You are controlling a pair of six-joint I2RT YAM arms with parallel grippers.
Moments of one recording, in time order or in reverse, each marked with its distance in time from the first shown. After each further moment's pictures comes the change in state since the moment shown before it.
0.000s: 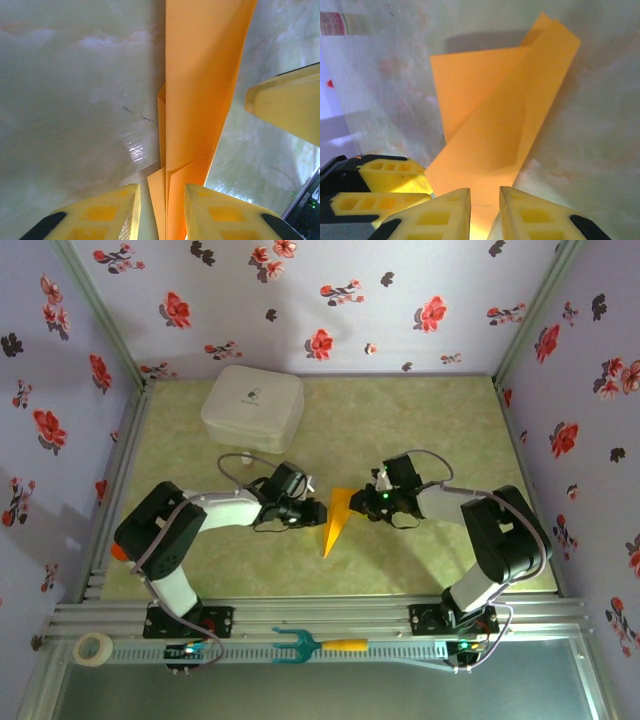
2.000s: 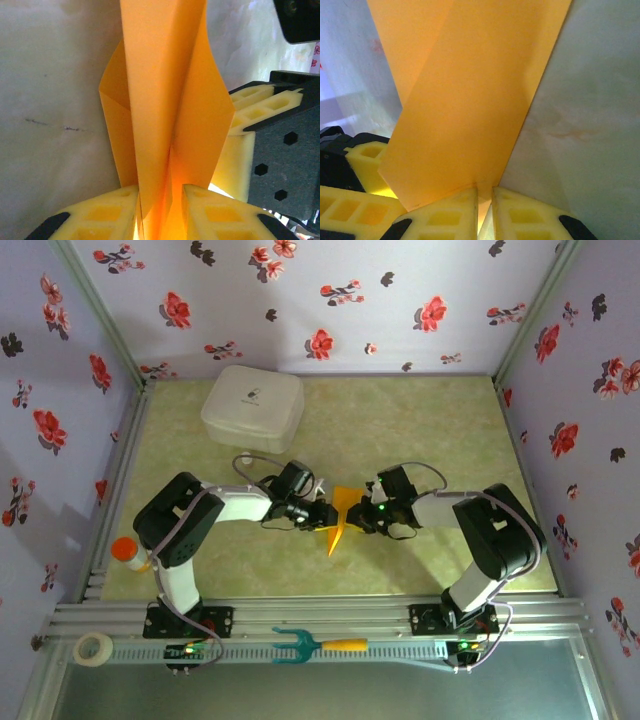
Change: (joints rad) left arm -0.010 0.116 0.062 0.070 0.193 -0.019; right arm 0.053 0.030 -0.071 0.081 -0.037 0.045
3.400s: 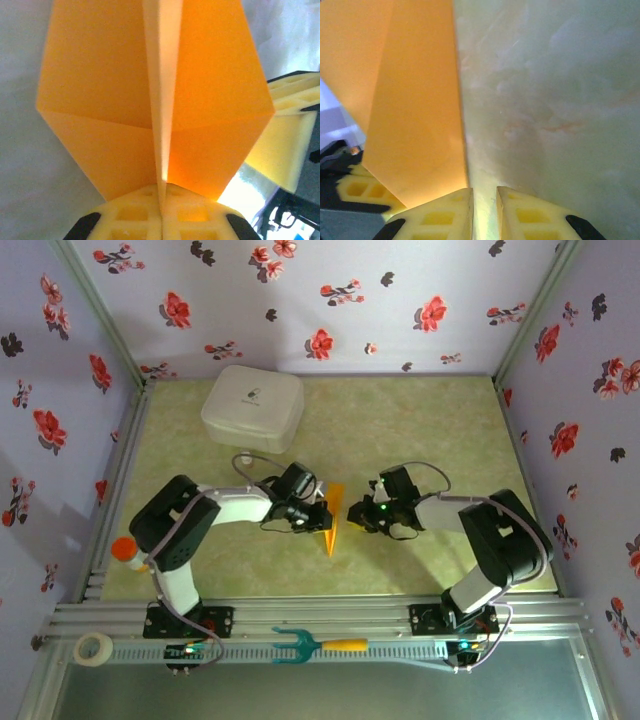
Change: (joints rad) left arm -0.027 -0.055 0.026 -0.167 -0.125 0.031; right arm 0.000 -0.067 -0.020 -0.014 0.055 0.022
